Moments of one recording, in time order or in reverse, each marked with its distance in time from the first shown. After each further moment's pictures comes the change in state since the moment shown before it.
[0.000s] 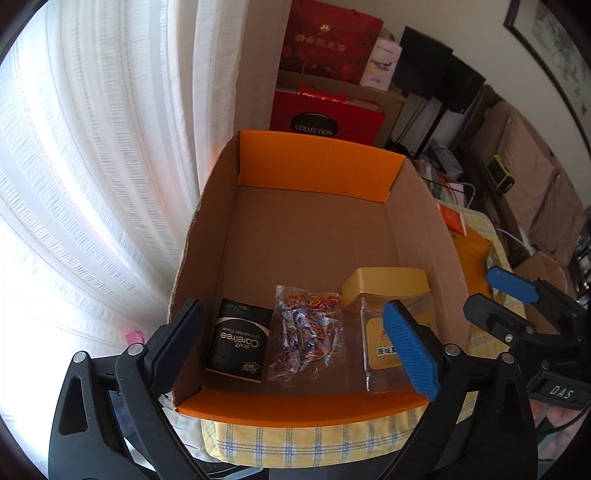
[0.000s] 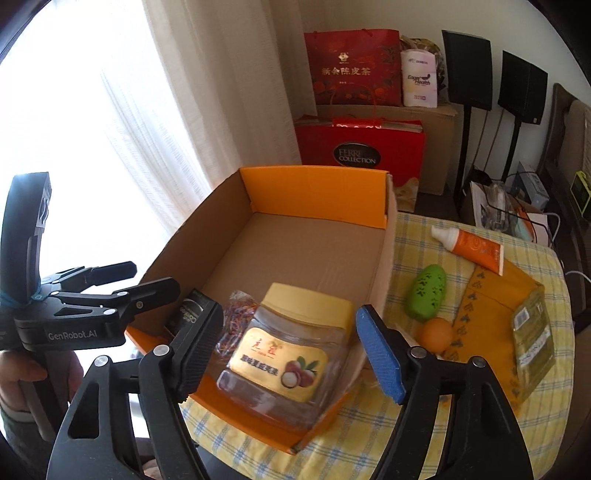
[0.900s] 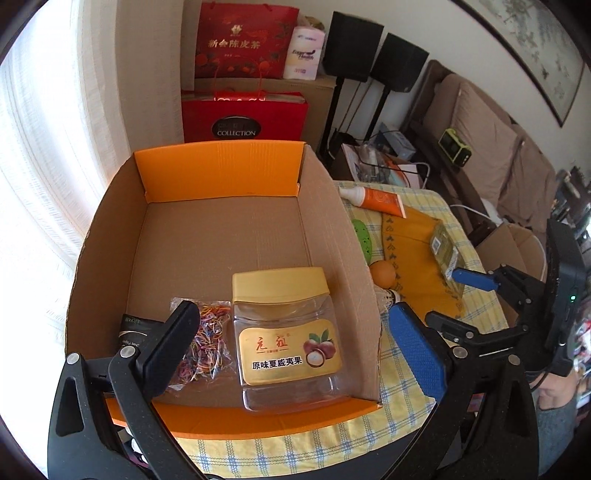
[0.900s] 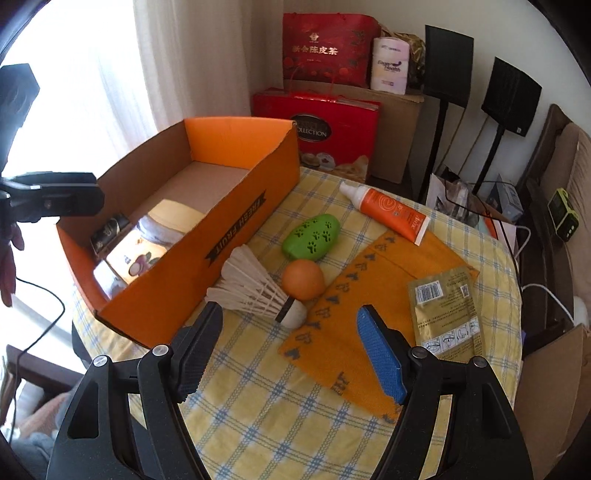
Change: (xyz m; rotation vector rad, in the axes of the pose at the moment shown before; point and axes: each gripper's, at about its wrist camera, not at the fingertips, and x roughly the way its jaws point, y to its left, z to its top) left arm 0.010 -0.095 -0.003 0.136 -0.008 -0.092; right arm -0.014 -0.109 -0.056 -0.187 0.062 -0.087
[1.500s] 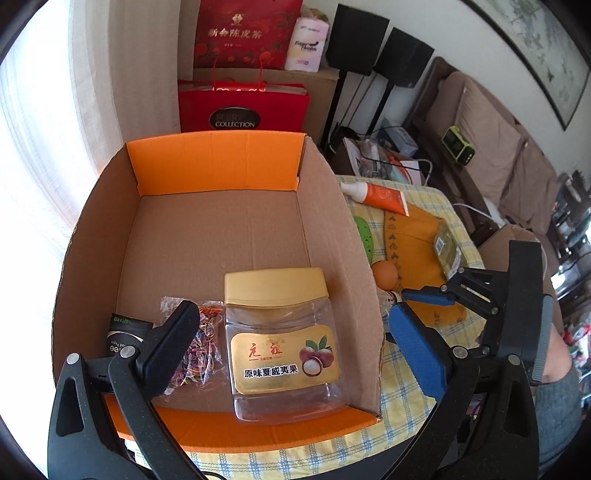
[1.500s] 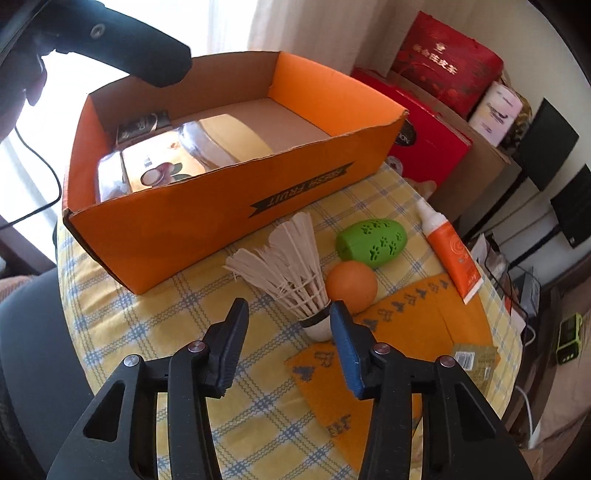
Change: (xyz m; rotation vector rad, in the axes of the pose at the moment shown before) left arm 0.015 0.001 0.003 -0.024 0.030 -0.007; right arm 0.052 0.037 -0.007 -0.462 0.093 0.046
